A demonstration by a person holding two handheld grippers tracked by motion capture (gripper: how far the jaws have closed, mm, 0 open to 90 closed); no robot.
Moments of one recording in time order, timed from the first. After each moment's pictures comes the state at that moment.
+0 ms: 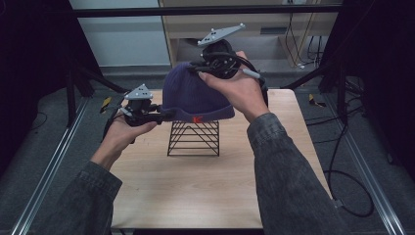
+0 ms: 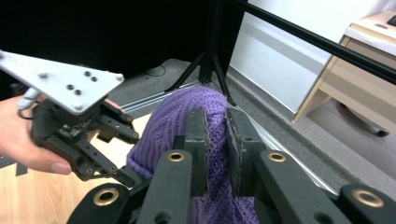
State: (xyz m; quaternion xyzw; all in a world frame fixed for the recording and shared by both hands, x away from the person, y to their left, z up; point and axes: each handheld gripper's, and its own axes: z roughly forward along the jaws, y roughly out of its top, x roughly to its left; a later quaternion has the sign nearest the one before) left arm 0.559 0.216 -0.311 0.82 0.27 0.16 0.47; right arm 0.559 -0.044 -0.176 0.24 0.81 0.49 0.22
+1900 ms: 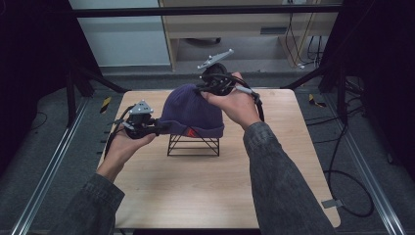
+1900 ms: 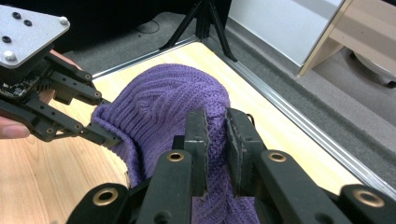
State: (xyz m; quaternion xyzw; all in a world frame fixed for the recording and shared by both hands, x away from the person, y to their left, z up) left arm 0.555 0.229 -0.364 0.83 0.31 0.17 0.43; right arm 0.586 -0.040 -0.247 0.27 0.84 0.42 0.19
